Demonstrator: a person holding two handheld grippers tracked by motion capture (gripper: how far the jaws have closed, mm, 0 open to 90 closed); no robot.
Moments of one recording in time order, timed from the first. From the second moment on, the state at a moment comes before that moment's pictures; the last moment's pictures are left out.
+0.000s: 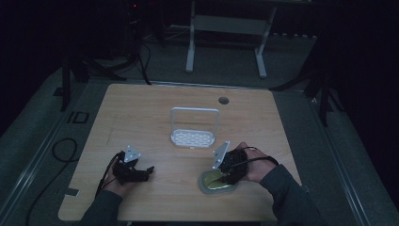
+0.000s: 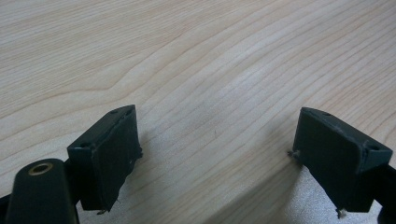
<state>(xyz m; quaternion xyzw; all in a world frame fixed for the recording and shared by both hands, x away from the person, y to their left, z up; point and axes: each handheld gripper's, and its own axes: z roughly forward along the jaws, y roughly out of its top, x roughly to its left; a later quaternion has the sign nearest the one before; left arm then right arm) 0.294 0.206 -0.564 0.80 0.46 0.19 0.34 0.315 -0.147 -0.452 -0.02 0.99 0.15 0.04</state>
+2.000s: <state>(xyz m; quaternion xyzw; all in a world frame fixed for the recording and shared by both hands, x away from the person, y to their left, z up) 0.294 0.206 -0.564 0.80 0.46 0.19 0.34 0.323 -0.128 -0.477 -0.04 1.00 0.05 0.02</state>
